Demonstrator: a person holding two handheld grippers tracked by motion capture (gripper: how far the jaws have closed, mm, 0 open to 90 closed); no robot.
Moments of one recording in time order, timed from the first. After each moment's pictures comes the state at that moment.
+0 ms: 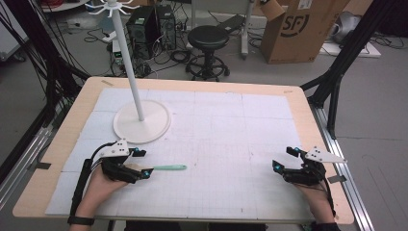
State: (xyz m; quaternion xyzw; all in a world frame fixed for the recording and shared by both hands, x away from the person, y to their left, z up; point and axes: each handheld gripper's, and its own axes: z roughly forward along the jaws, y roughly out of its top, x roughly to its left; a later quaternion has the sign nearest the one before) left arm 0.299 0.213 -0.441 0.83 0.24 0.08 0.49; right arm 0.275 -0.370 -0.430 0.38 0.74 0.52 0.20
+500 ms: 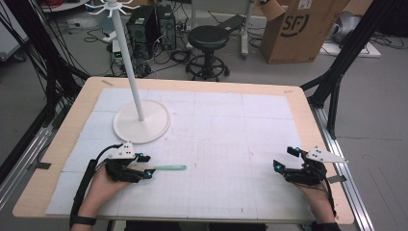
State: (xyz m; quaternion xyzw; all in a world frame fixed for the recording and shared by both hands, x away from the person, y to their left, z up) left arm 0.300 0.205 -0.449 0.86 0.24 0.08 0.45; right arm 0.275 -0.372 -0.430 0.38 0.74 0.52 0.20
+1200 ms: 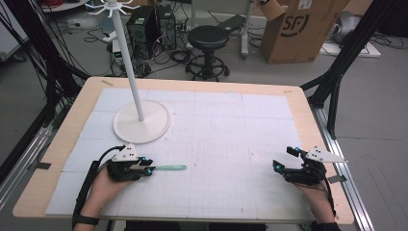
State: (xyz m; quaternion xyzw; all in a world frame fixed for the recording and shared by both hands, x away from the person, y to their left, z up) left arm 0.297 0.200 -0.450 0.87 0.23 0.11 0.43; right arm 0.275 -0.371 -0.430 0.38 0.74 0.52 0.20
